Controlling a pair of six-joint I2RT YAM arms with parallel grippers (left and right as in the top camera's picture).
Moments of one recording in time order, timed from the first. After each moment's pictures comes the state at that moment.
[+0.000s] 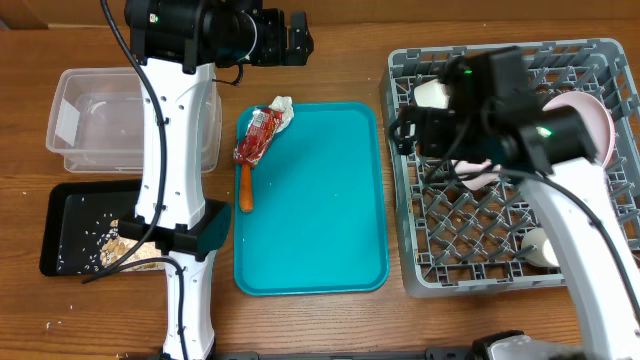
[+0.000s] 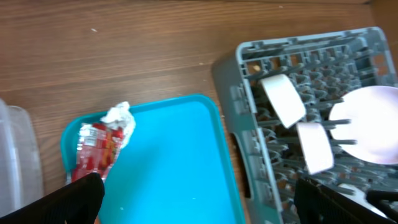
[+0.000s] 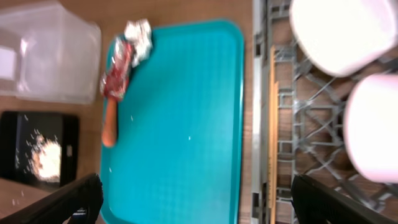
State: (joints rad) left arm -0.24 2.31 3.06 -1.69 0.32 -0.24; right arm 0.25 1.45 1.57 -1.11 -0.25 0.33
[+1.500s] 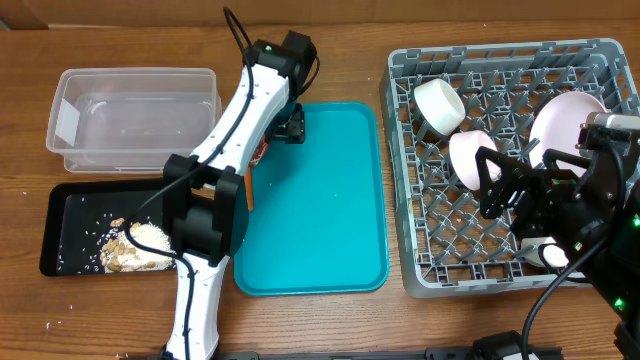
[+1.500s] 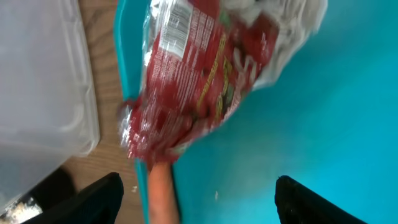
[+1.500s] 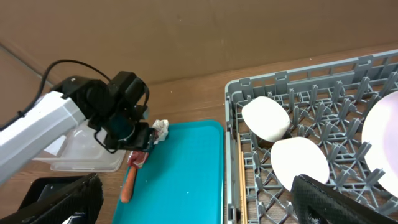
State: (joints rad) left arm -0.36 2.31 2.09 -1.33 -0.25 -0.38; right arm 0.24 0.93 1.61 -1.15 -0.05 0.35
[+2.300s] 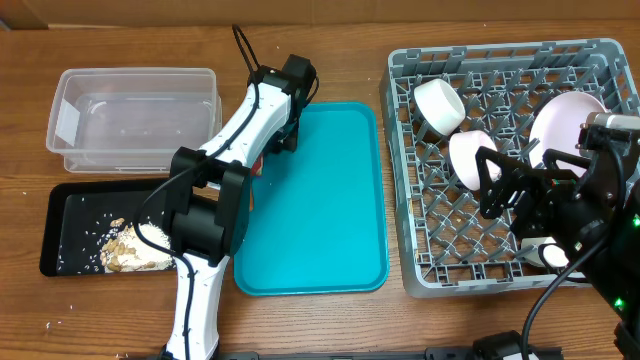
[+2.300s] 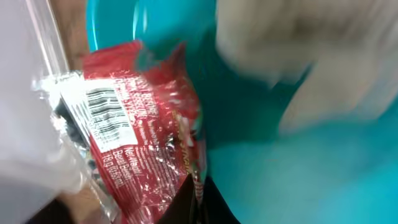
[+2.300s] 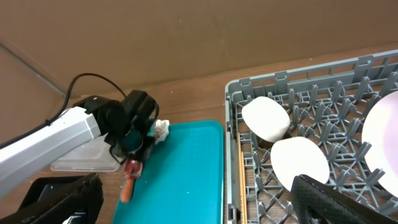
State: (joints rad) left arm -0.36 2.31 1.89 -1.18 -0.35 -0.31; right arm 0.24 0.93 1.61 -1.15 -0.05 0.35
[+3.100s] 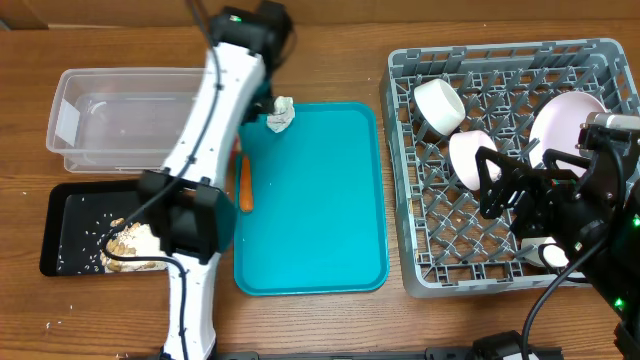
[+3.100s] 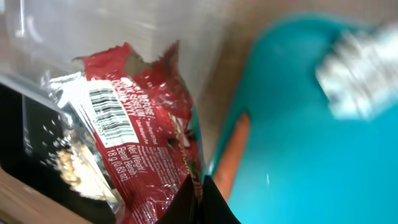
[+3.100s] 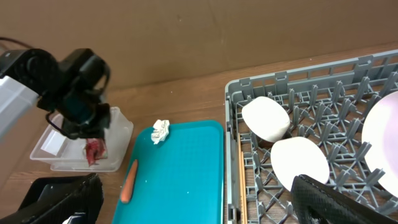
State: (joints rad) left arm -0.25 2.30 2.39 -1.66 -0.35 -0.61; right arm 0.24 0.93 1.61 -1.15 -0.05 0.35
